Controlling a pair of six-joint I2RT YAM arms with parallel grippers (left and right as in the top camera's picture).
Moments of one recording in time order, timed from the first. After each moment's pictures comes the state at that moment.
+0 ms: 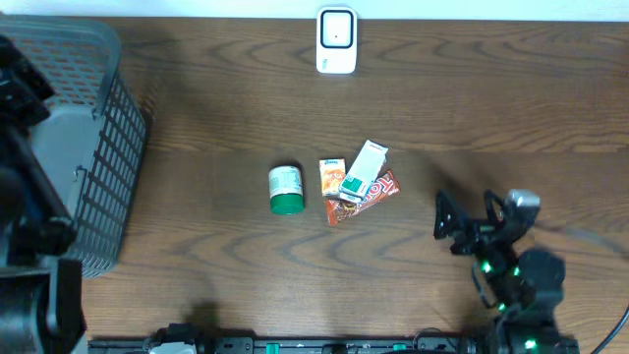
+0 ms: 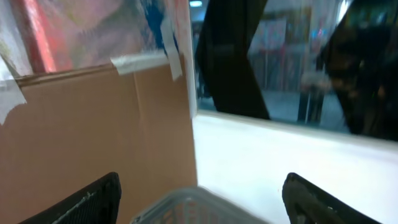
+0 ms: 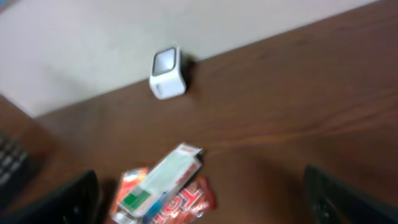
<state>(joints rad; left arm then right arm) 0.06 1.05 1.72 -0.55 -0.53 0.11 0.04 0.37 0.28 -0.16 -0.21 0.40</state>
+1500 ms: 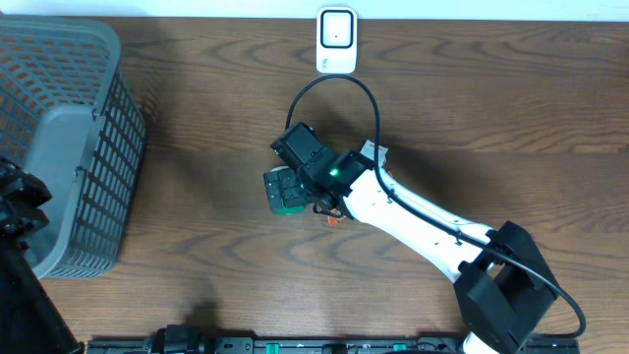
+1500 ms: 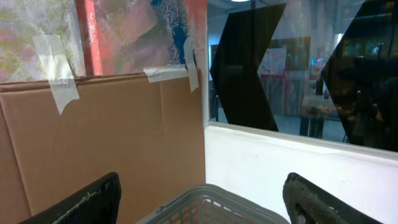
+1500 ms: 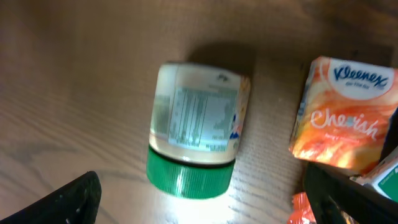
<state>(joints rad) 0.06 0.72 1.49 -0.52 -0.53 0.14 0.82 1.84 1.37 -0.63 -0.01 0.59</state>
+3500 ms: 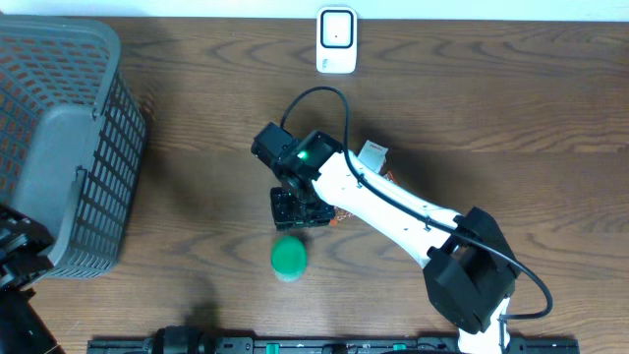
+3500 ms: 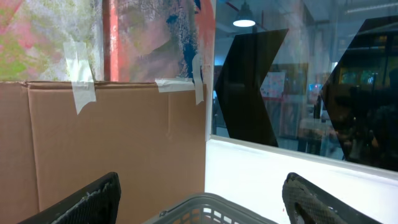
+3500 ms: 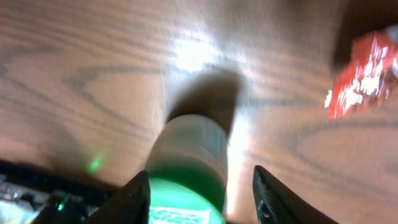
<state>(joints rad) 0.06 0.54 1.34 -0.44 -0.53 0.14 0.86 2.01 1.67 -1.18 -0.25 0.72</state>
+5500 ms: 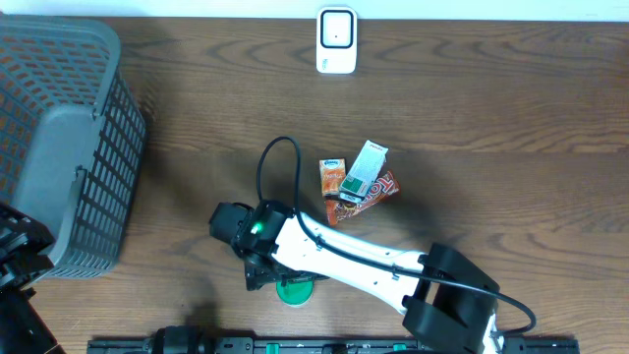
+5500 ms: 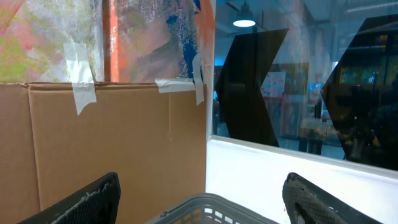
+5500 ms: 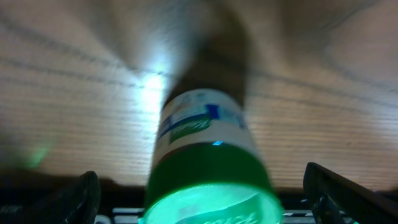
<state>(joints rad) 0.06 0.54 1.34 -0.44 -0.53 0.15 1.16 2.01 1.60 -1.23 -0.07 1.04</state>
